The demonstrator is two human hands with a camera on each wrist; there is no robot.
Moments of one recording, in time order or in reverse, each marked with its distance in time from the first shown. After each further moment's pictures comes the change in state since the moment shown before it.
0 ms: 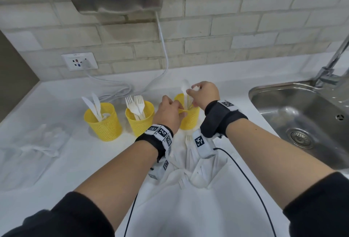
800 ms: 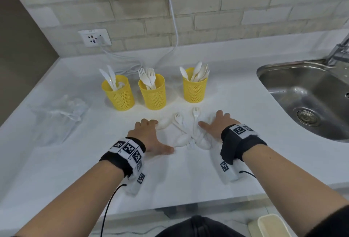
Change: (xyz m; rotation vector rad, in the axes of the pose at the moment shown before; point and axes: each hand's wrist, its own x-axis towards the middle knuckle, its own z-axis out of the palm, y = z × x) left_hand -0.144 -0.064 -0.035 0.306 -0.592 -0.320; right_hand -0.129 0.097 0.004 -0.732 -0.384 0.268
